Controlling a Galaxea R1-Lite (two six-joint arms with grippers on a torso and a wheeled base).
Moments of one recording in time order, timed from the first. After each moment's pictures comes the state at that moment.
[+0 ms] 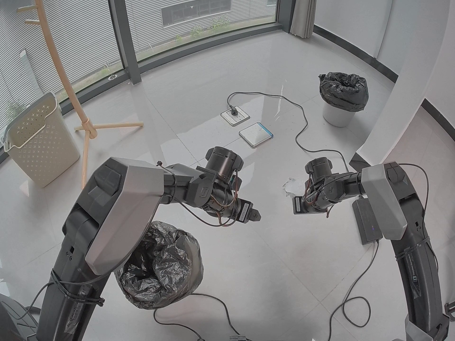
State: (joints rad) left arm -0.58 2.59 -2.00 0.27 -0.12 -0.04; right arm 0.23 2.71 -2.00 0.21 0.03 0.17
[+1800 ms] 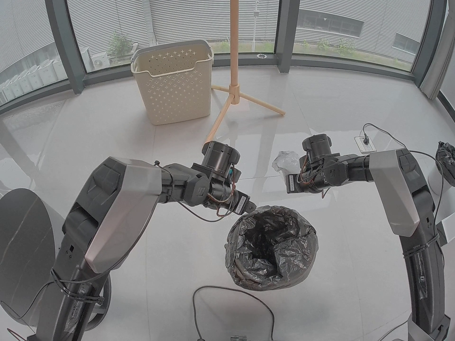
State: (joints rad) left arm -0.56 2.59 -2.00 0.15 -0.03 0.11; right arm 0.28 2.59 -2.00 0.16 0.04 0.16
